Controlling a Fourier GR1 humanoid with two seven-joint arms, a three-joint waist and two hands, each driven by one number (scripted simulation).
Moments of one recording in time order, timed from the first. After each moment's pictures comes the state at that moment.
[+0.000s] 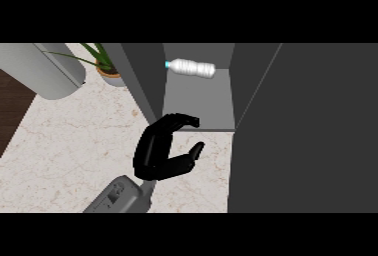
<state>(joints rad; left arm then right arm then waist) -0.34 0.12 -0.60 -1.34 0.60 0.28 -0.52 0.90 -0.17 0.14 -2.42 -0.20 0.54 -0.19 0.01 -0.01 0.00</state>
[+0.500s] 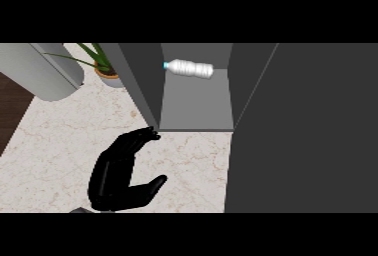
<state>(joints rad) -0.08 0.31 -0.56 -1.60 0.63 0.25 -0.53 0.94 -0.30 0.22 -2.47 -0.10 0.69 -0.25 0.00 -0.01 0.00</state>
